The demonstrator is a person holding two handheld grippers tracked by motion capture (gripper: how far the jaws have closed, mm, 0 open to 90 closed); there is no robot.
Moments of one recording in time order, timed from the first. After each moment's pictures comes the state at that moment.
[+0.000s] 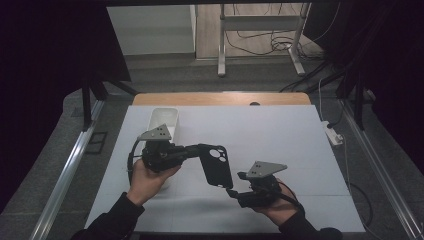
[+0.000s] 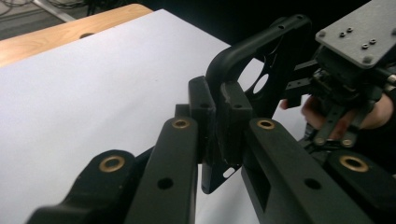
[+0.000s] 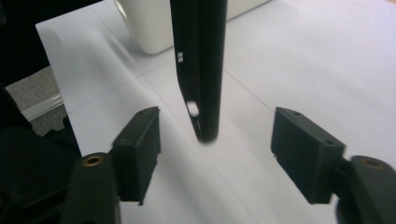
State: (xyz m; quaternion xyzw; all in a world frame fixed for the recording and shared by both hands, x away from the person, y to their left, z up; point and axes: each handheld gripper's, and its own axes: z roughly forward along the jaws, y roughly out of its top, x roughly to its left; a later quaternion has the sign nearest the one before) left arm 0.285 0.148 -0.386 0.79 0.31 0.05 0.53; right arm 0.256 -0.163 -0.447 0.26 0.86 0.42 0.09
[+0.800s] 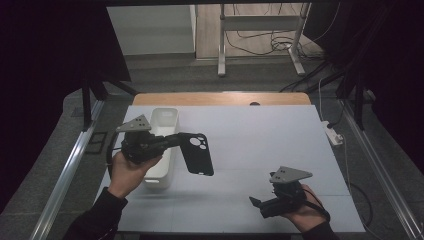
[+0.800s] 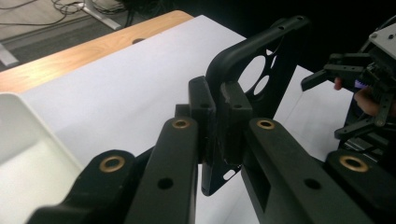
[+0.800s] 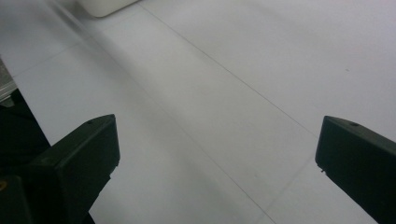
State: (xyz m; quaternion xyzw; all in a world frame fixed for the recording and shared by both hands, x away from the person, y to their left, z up) left arm 0.287 0.191 -0.366 0.79 0.34 0.10 0.50; right arm 0.244 -0.217 -0.447 0.31 0.86 0.38 0.15
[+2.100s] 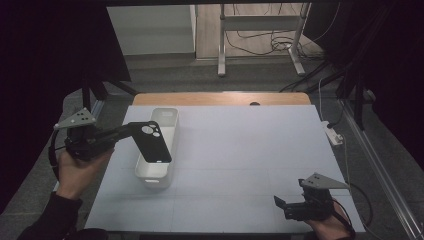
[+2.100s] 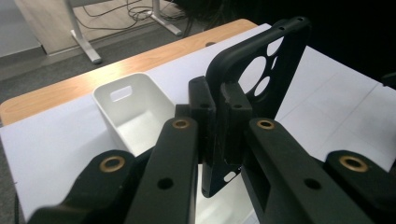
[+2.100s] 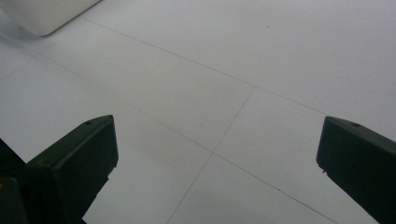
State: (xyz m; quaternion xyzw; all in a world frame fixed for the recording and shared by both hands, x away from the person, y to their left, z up) left arm 0.264 0.285 -0.343 0.76 0.41 0.18 0.48; right arm 0.227 -0.276 -0.453 0.42 0.80 0.39 0.17
